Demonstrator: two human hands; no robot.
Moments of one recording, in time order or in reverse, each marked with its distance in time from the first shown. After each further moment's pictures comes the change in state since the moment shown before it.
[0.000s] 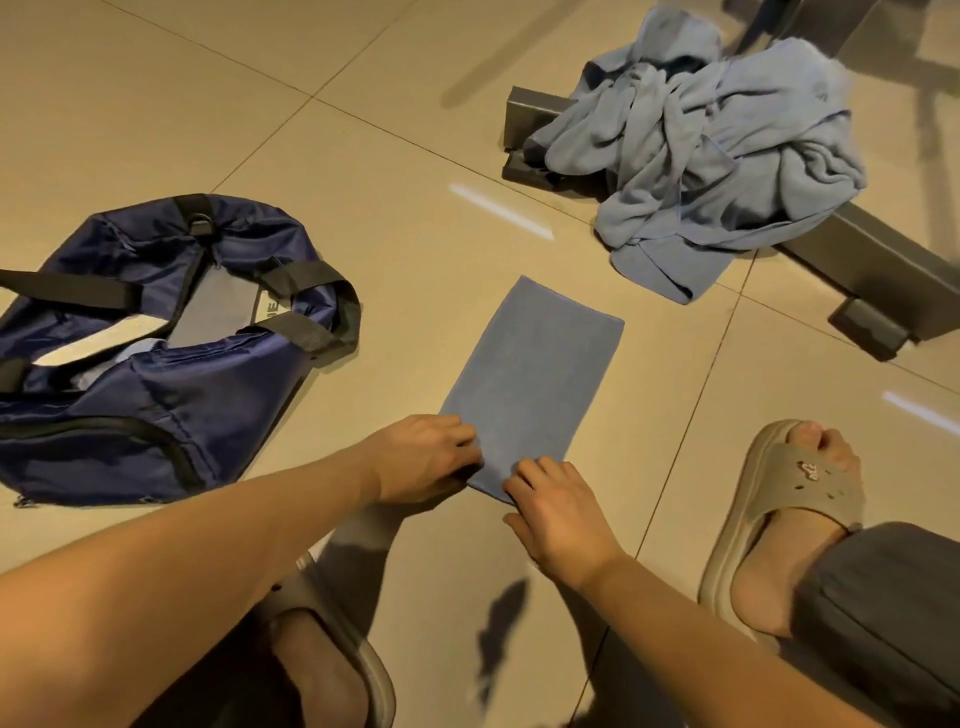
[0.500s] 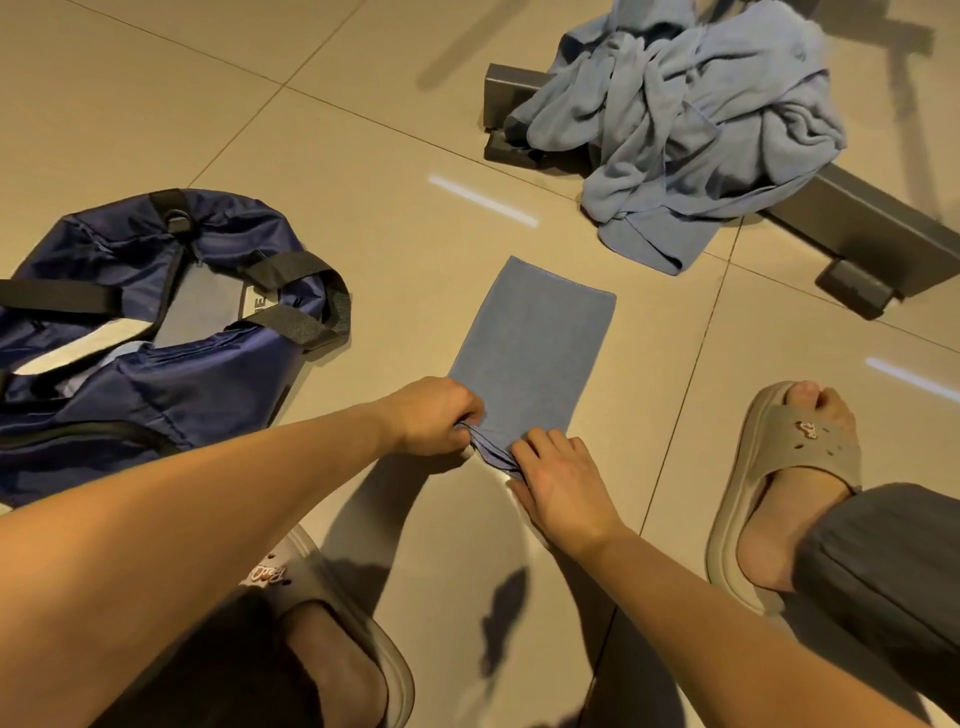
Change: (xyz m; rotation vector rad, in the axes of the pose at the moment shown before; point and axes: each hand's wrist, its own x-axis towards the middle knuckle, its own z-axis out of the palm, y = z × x) left_hand 0.033 -0.009 -0.031 -0.278 -0.303 -0.331; right_hand 0.004 -0.009 0.001 -0.020 0.023 0.145
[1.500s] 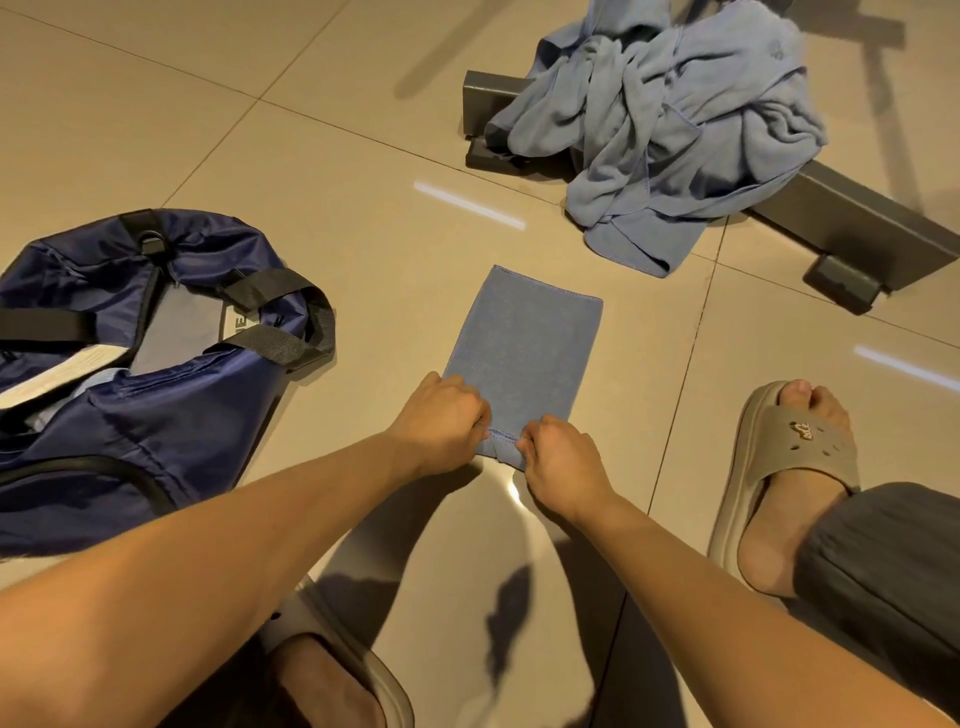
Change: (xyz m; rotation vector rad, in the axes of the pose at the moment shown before) left_hand 0.021 0.016 0.012 0.108 0.258 -0.057; right_hand 0.039 0.013 -0.012 0.242 -0.099 0.350
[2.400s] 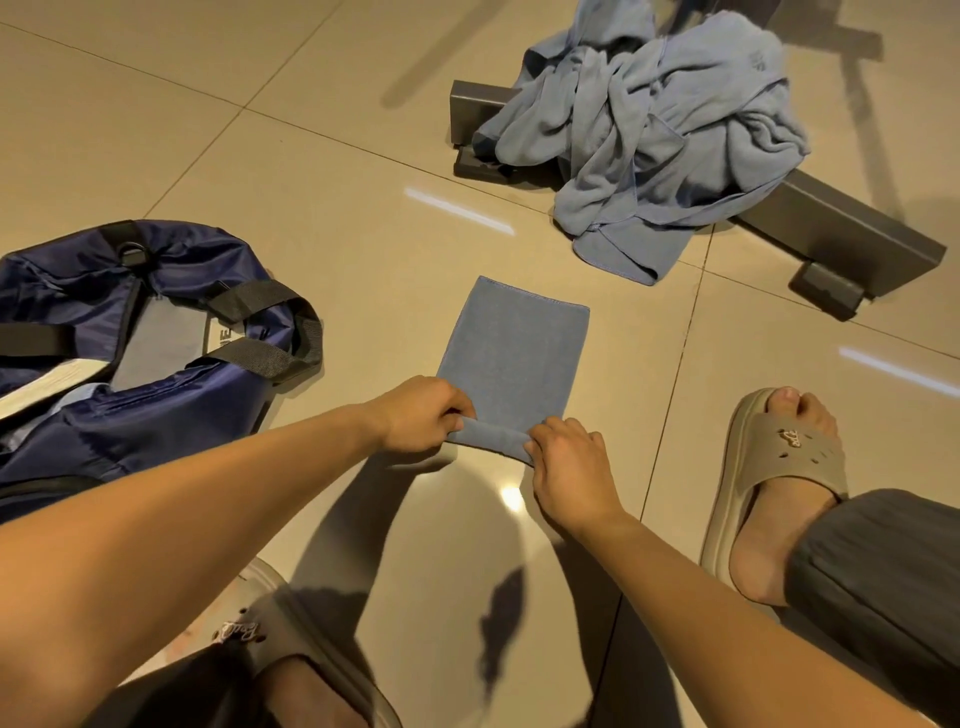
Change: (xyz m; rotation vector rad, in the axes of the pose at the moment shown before) left_hand 0.019 -0.040 -0.012 -0.277 -0.228 0.039; right_hand -0.005 0.017 -0.003 -0.087 0.169 -0.050
